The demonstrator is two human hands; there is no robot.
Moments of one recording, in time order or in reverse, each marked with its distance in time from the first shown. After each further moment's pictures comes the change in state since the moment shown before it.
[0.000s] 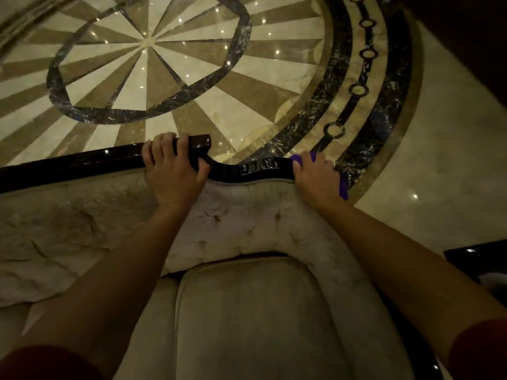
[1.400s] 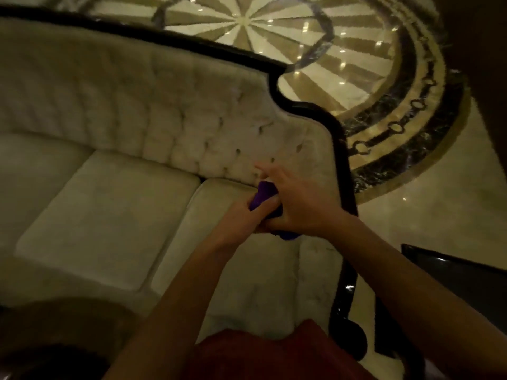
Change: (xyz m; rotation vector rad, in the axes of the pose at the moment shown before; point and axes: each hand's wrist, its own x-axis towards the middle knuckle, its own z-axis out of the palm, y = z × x) left_hand -0.413 0.138 -0.330 -1.531 -0.533 -0.826; right_hand -0.439 -0.025 -0.182 0.163 -0.427 -1.020
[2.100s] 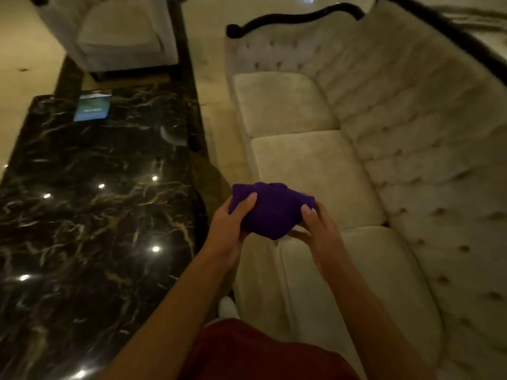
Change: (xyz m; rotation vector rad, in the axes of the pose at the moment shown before) left_hand -0.336 -0.141 -0.239 -0.910 1.196 0.337; right_hand 0.062 -0.309 0.278 1.028 -0.568 -0.010
